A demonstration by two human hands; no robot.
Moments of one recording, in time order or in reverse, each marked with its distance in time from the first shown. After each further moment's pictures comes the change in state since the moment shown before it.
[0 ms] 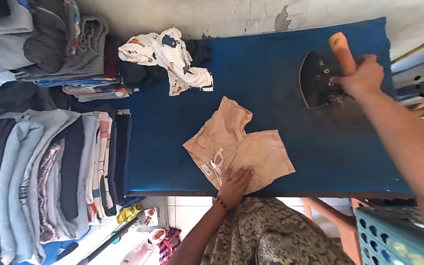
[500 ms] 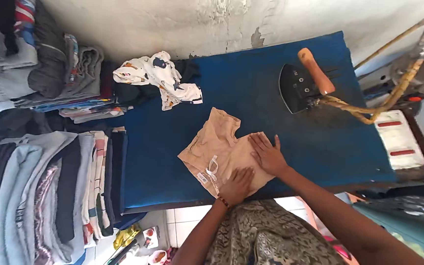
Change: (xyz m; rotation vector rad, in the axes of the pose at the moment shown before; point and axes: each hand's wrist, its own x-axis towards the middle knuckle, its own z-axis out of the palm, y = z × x) left_hand 0.030 -0.006 0.010 -0.105 0.067 0.171; right_hand -0.207 0.053 0.168 -0.276 -0.179 -0.879
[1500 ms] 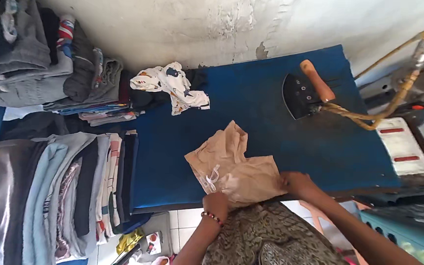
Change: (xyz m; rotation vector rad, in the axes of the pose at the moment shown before) left_hand 0.003 0.023 -0.155 -0.189 -0.992 -0.911; right_hand -0.053 -0.031 -0.100 0.346 -0.677 0.554
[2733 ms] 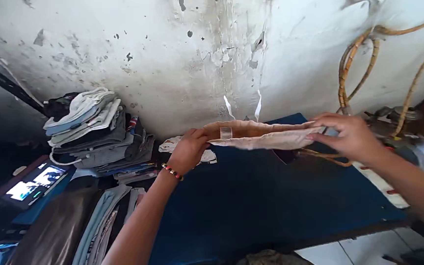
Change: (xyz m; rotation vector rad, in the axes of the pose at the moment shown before) left_hand -0.120 -0.060 -0.240 0.266 1.338 0.981; right_hand -0.145 -0.062 -0.196 -0.034 1.238 -0.987
